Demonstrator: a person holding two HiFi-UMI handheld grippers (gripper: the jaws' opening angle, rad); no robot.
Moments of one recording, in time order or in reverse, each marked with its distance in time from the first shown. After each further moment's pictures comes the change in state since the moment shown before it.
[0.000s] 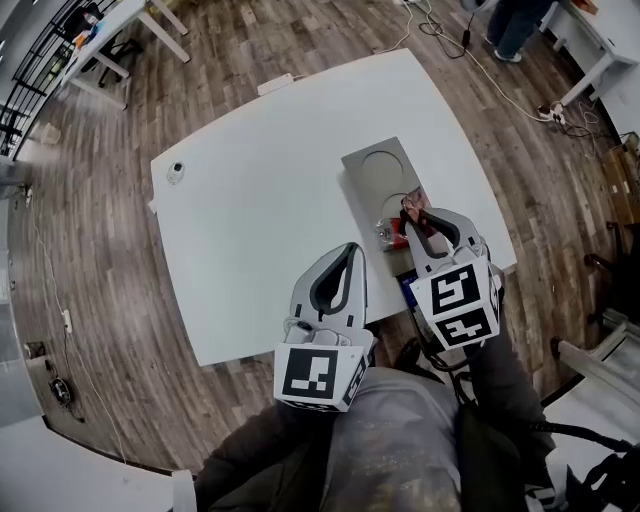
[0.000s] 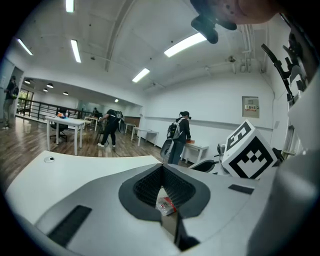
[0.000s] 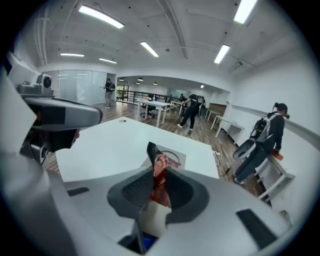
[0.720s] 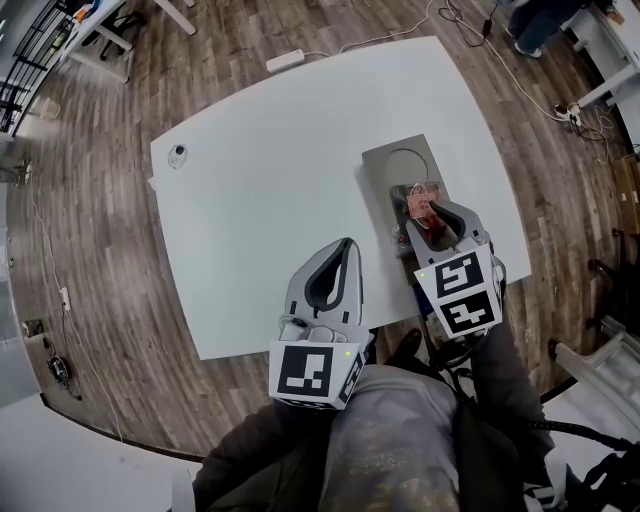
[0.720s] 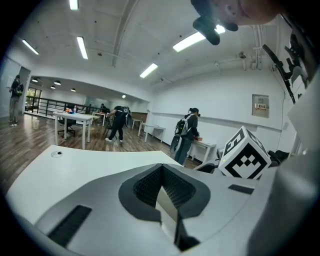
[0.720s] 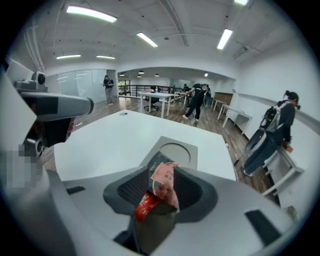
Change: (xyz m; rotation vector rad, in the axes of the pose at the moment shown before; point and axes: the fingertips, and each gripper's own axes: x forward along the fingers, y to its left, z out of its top) left arm 0.013 0.045 -0.012 -0.045 0.050 0.076; right arm 0.053 0.008 -0.010 0.038 0.097 0.090
